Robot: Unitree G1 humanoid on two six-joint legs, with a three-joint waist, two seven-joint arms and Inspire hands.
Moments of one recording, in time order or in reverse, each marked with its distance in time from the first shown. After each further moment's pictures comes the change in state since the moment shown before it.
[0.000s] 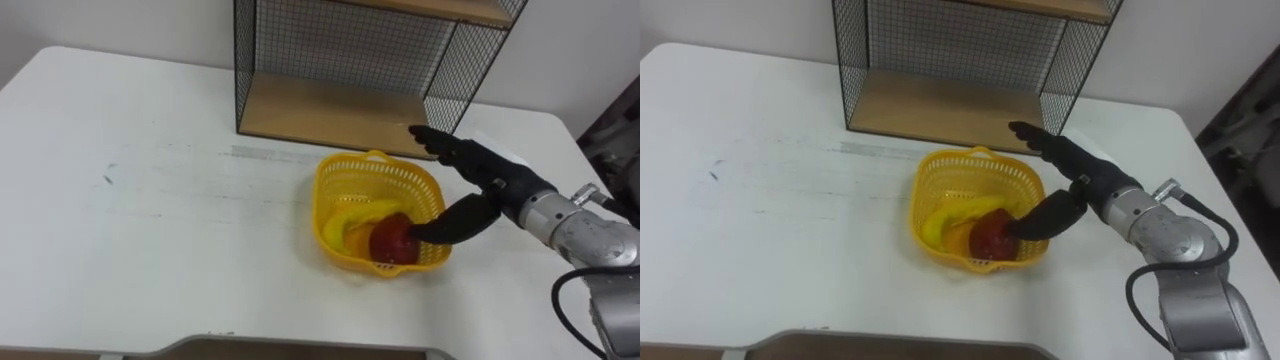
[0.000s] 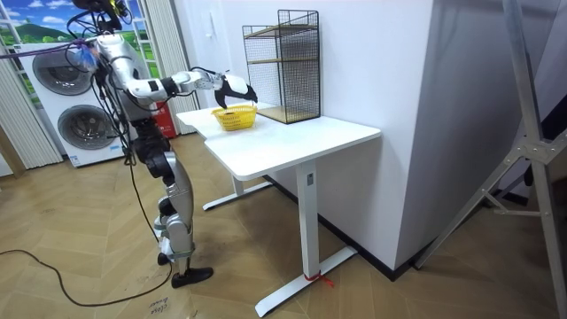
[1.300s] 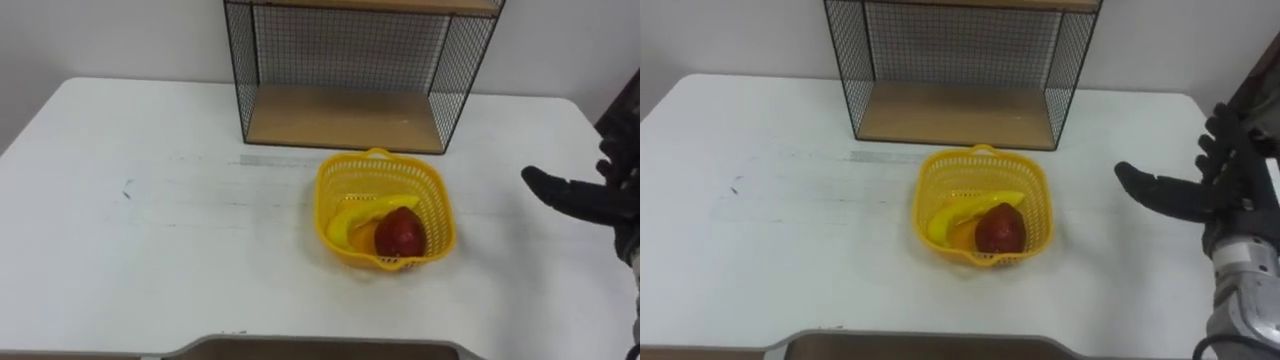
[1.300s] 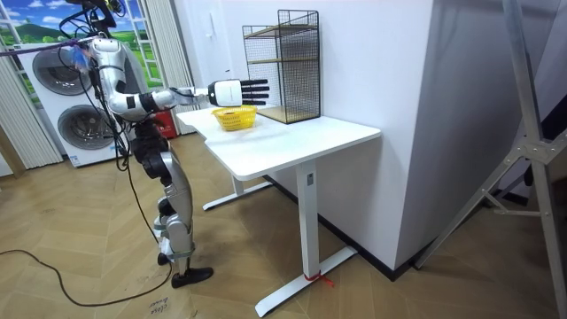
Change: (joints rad) left arm 0.091 -0.011 0.639 -0.739 -1.092 -0.155 0.812; right arm 0.318 0.079 -0.278 -0.081 0.506 -0.020 -0.699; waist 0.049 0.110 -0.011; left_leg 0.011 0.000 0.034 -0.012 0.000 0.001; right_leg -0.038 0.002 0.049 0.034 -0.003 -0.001
